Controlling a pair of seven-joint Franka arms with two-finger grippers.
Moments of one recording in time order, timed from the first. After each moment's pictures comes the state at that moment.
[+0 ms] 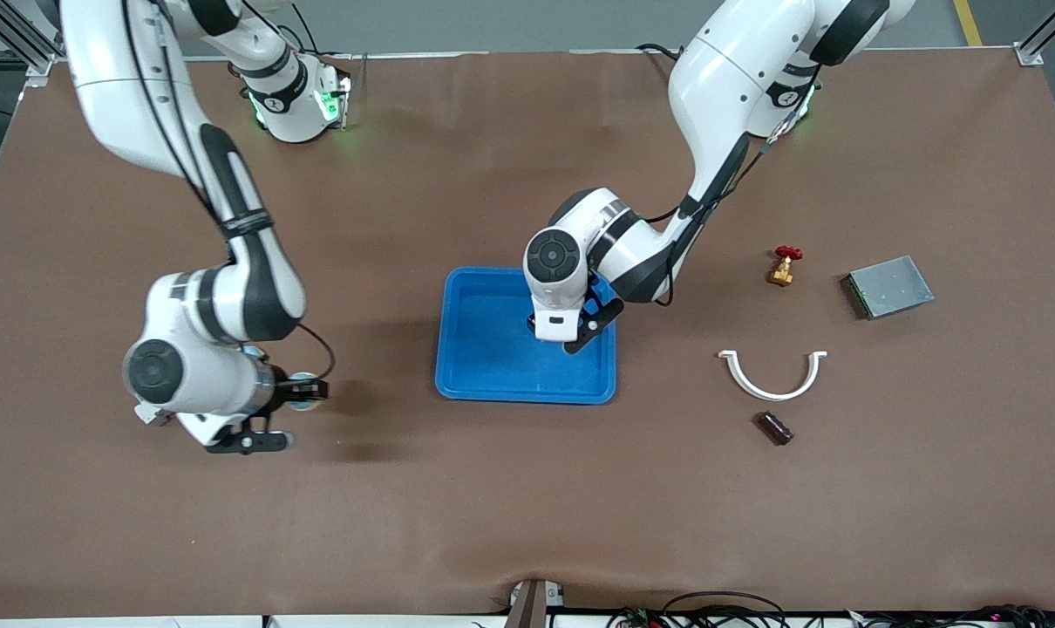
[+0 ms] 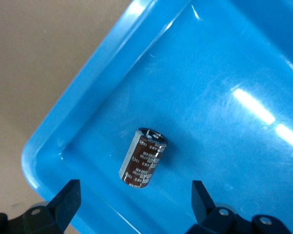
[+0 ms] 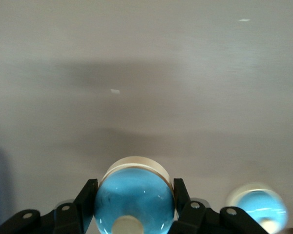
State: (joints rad) left arm -0.61 0.79 -0.19 -1.48 0.10 2.10 -1.51; right arm 0.22 0.64 -0.11 -1.53 0.16 2.05 -0.01
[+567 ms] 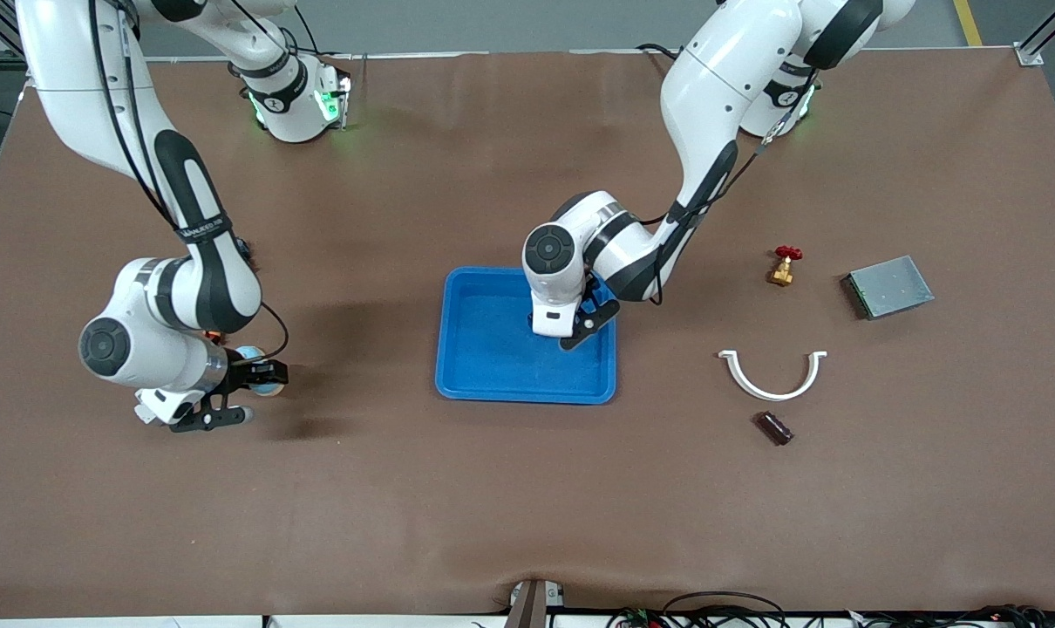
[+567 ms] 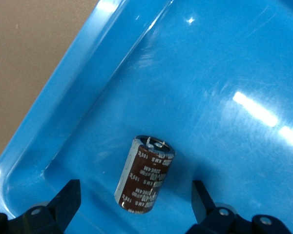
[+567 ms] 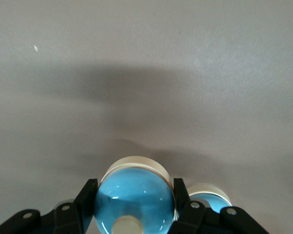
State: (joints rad) left arm -0.62 0.80 -0.19 -1.55 0.17 2.20 -1.51; right arm 0.14 0.57 -0.10 -1.84 0.19 2.32 -0.22
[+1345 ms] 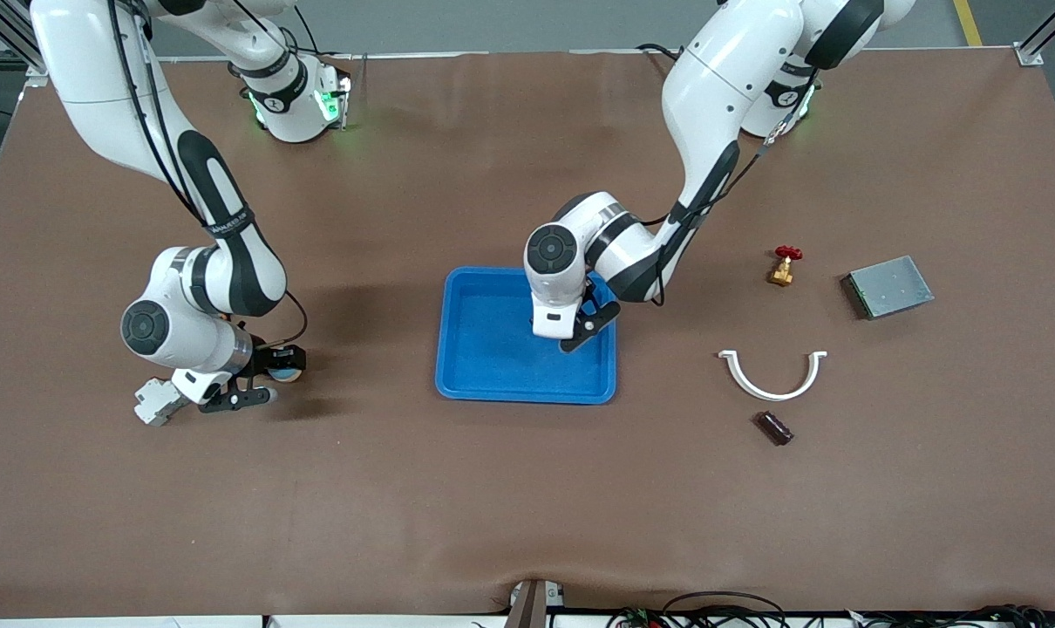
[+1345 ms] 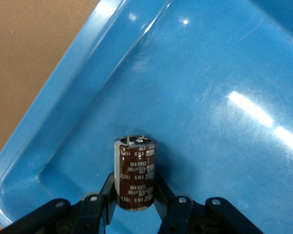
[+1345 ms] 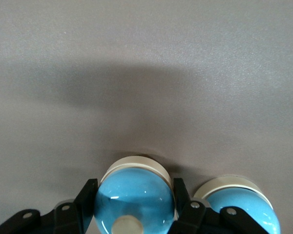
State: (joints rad) left arm -0.61 0.80 -0.19 -1.55 0.17 2.22 -1.51; right arm 0.14 0.56 -0.08 -1.94 0.19 2.41 -0.23
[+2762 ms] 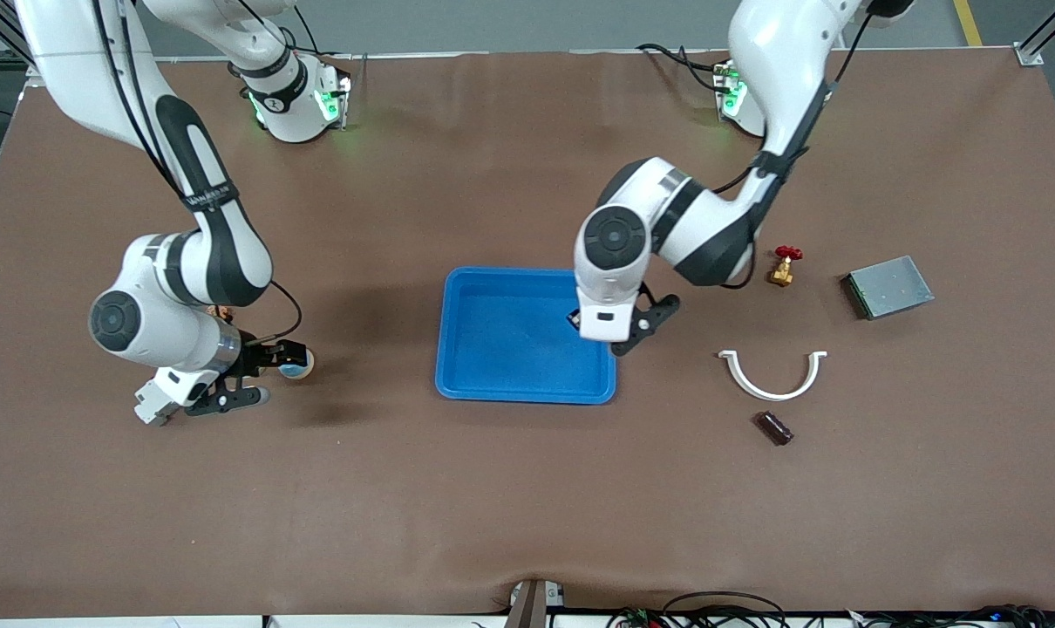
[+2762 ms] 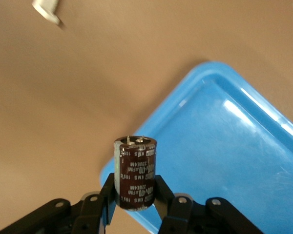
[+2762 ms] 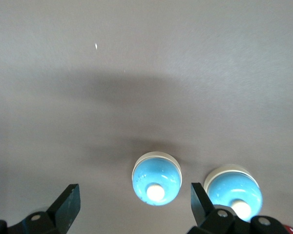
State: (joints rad) left arm -0.47 0.53 -0.19 -1.56 0.06 1.94 -1.32; right arm 0.14 0.46 -0.06 -1.85 0.19 2.22 -0.18
